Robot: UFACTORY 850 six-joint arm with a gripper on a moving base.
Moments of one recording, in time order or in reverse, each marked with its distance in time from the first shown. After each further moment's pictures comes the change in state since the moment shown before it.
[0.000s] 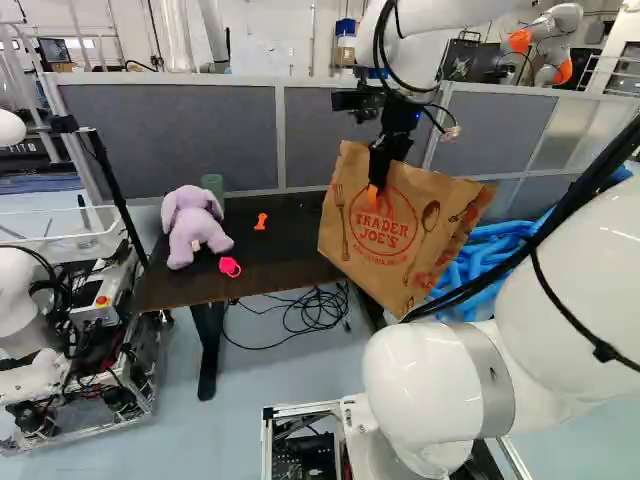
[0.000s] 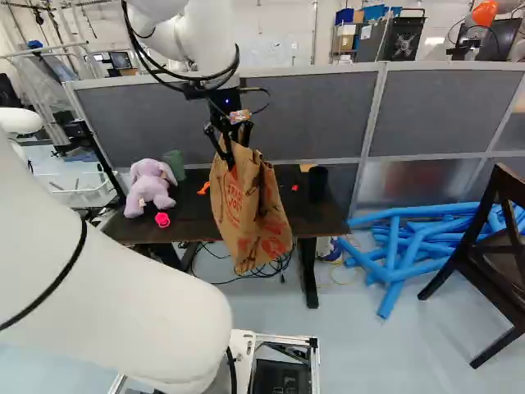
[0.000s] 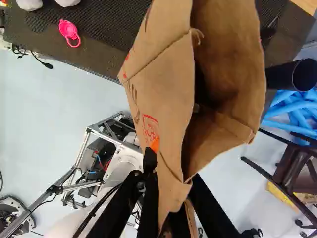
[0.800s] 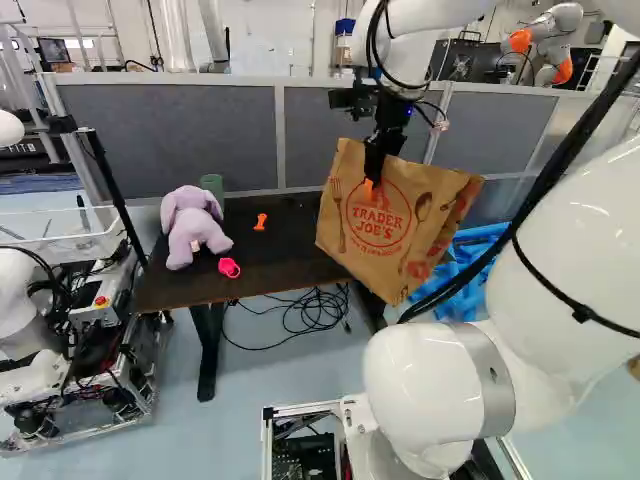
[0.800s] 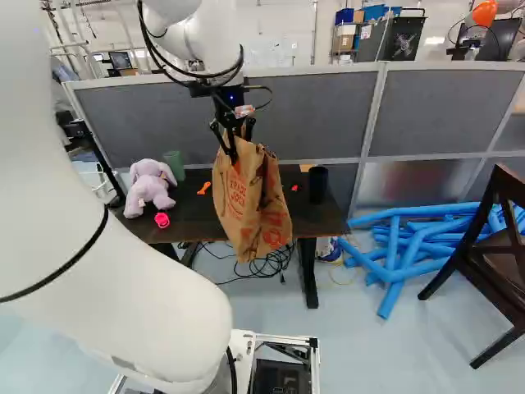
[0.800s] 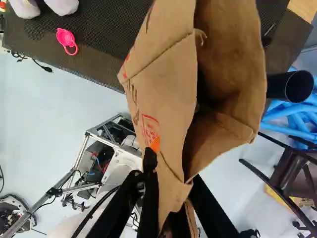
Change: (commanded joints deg) arm 0.5 -6.2 -5.4 0.0 0.2 0.0
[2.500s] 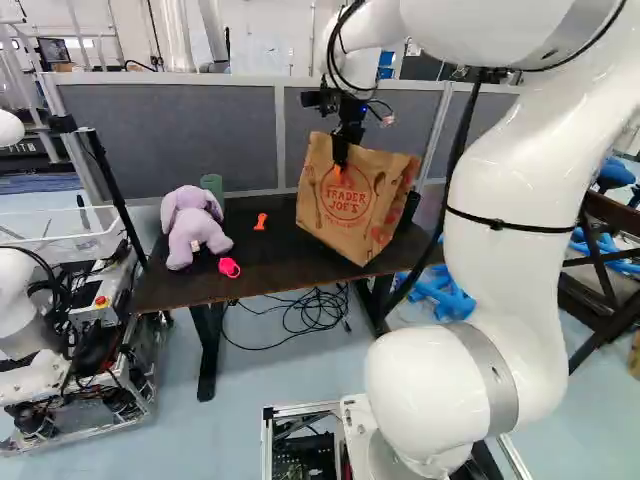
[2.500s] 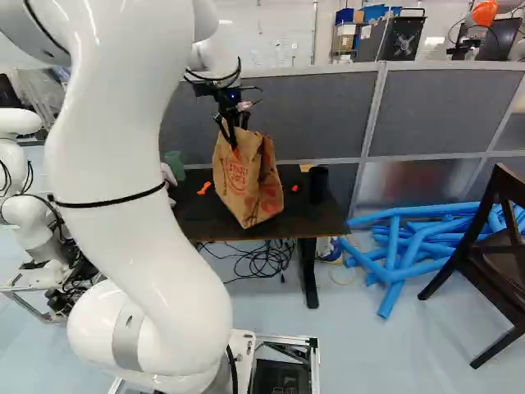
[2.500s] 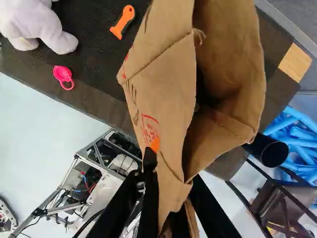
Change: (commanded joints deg) arm 6.6 -22.8 -21.0 0.0 2.2 0.0
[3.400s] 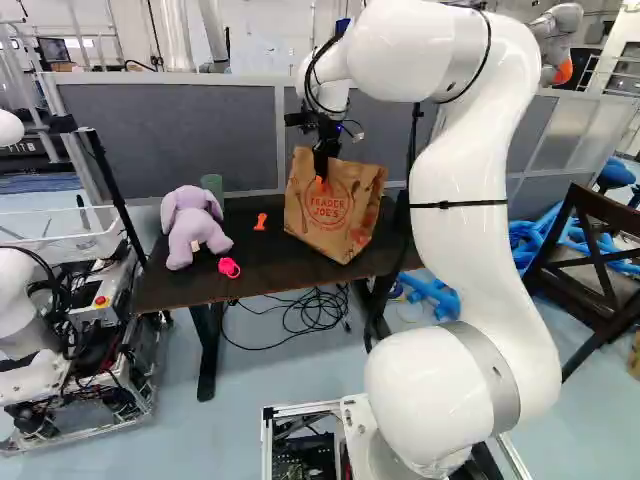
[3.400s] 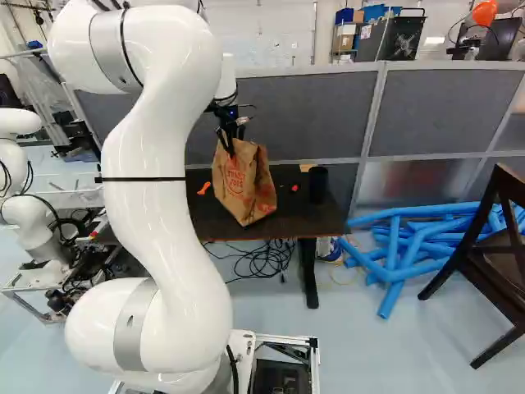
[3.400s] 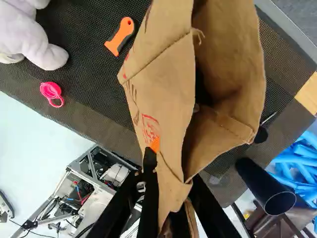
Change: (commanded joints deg) arm 3.5 -15.9 -12.6 0.0 0.8 0.0
